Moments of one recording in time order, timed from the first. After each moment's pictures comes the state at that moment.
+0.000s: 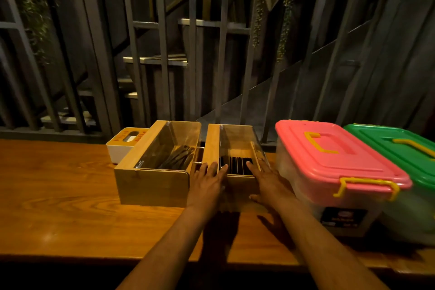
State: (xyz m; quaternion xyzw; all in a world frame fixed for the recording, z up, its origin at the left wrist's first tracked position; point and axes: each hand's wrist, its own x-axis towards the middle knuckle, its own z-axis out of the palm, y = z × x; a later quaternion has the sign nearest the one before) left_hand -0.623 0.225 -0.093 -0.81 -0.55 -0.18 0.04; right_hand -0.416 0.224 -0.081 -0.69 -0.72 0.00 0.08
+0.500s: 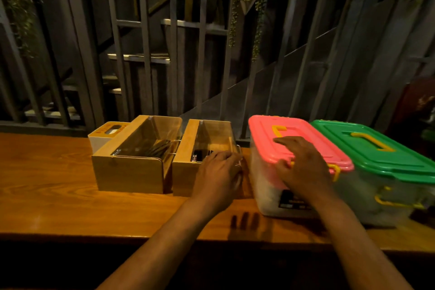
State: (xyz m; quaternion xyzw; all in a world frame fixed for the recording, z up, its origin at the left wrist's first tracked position) left_hand -0.540 0.117 -0.023 -0.82 -0.44 -0.36 -0.01; right_hand -0.333 0.083 0.010 -0.62 -0.67 -0.10 0.39
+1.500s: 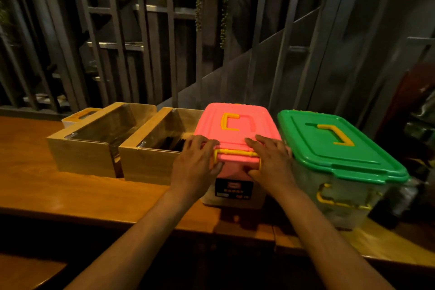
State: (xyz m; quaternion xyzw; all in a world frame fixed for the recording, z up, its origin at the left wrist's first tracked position) left_hand -0.388 0.118 -0.041 -0.76 -0.54 -0.36 0.10; right_hand -0.178 0.117 -0.030 -0.61 -0.73 -0.11 0.29
